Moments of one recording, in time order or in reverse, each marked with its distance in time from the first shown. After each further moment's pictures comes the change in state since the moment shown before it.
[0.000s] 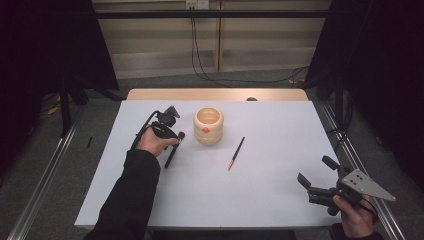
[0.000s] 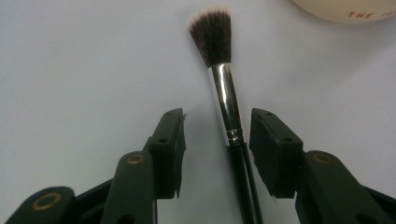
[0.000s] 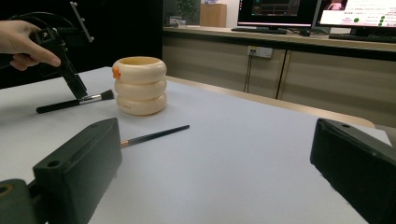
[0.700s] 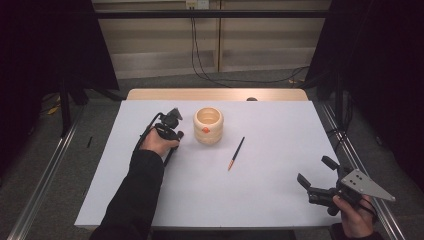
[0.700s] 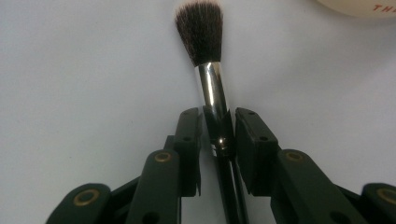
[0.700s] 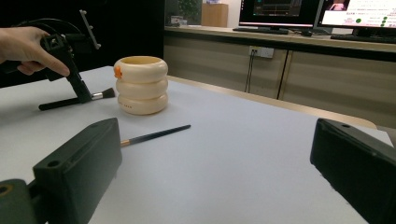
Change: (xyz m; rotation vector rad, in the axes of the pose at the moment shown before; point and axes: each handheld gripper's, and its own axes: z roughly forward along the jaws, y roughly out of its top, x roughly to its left) left arm -0.003 0.004 0.013 0.028 0.023 -0.007; right arm 0.000 0.000 0.000 -0.002 0.007 -0.003
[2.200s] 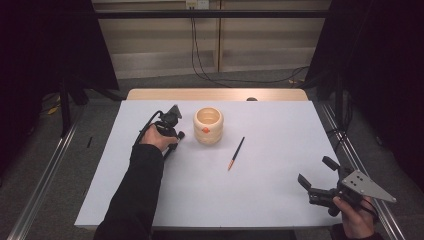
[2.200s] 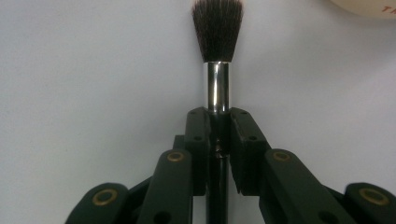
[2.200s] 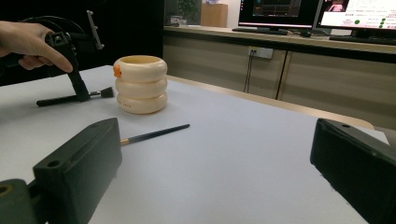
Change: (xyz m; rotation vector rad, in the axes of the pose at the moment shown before) left arm 0.008 0.007 0.001 0.063 -0.050 -0.050; right arm 0.000 0.000 -0.002 0.003 -0.002 -0.010
